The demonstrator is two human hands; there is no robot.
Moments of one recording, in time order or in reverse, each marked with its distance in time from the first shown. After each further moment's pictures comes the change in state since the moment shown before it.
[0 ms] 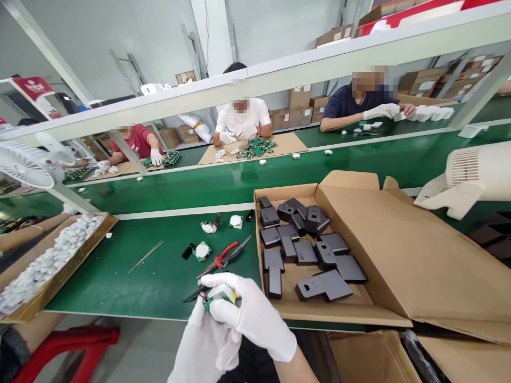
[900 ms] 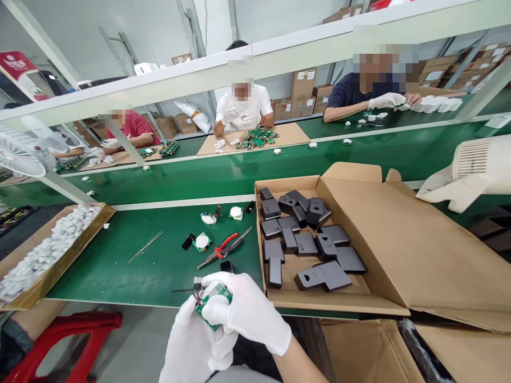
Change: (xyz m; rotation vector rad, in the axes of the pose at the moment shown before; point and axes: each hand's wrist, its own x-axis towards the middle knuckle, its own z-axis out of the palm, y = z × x) left_hand -0.021 0.009 0.003 -0.053 0.014 0.008; right_hand 0.003 -0.001 0.006 -0.148 -0.071 0.097
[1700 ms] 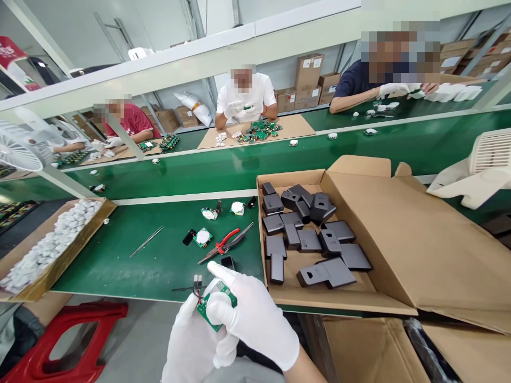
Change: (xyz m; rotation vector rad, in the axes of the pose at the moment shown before) left_hand -0.001 -0.003 -0.002 0.037 -0.018 -0.021; right_hand -0.006 0.010 -0.001 -0.224 0.095 -0.077
